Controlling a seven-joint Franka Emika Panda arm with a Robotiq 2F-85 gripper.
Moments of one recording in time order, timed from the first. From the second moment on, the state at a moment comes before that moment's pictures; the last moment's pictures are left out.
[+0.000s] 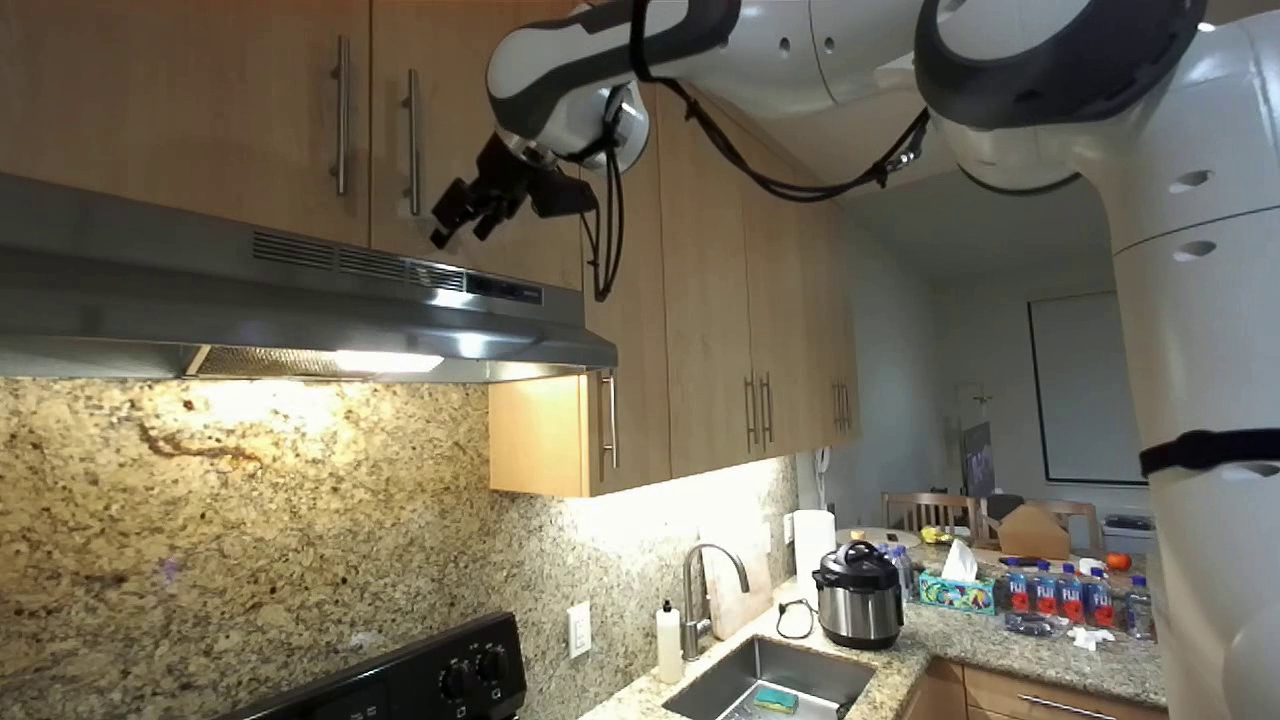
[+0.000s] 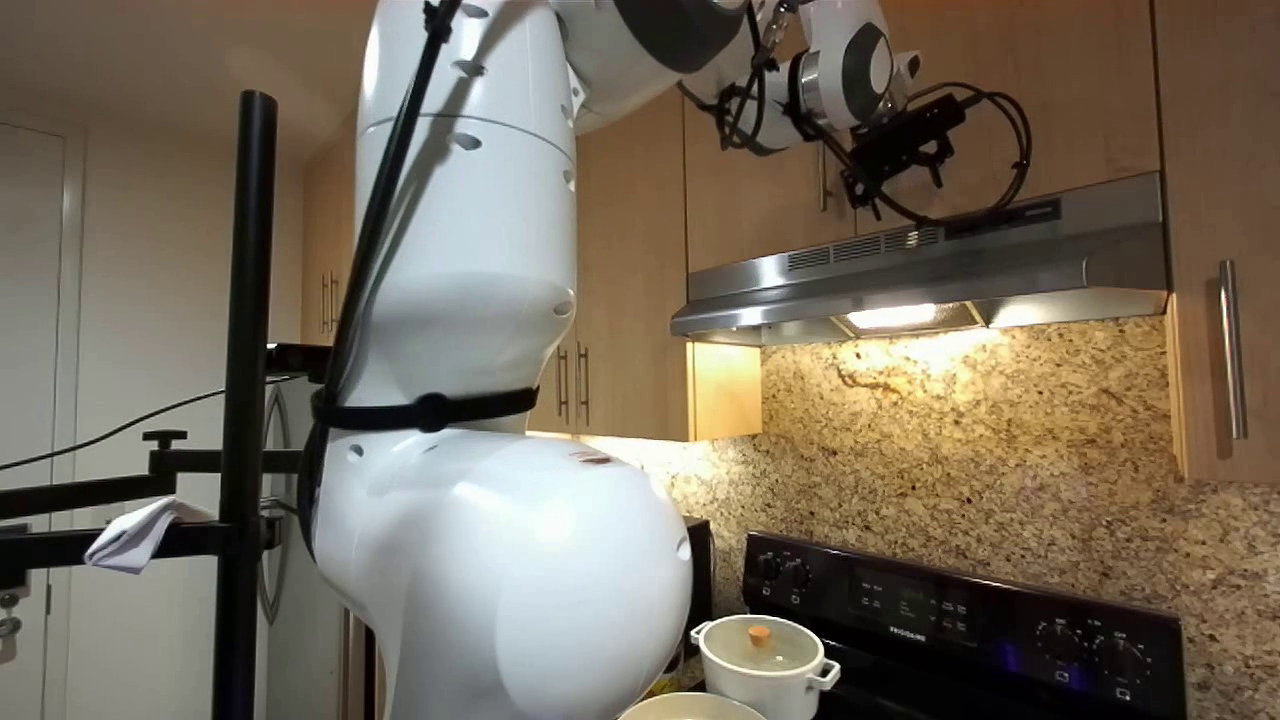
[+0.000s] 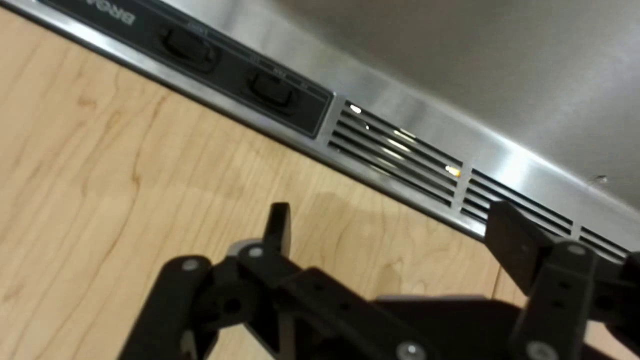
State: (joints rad) arm 0.16 0.00 0.01 -1.48 0.03 2.50 -0.49
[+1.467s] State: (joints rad) arm 0.13 -0.60 0.11 -2.39 -0.20 2.29 -0.08
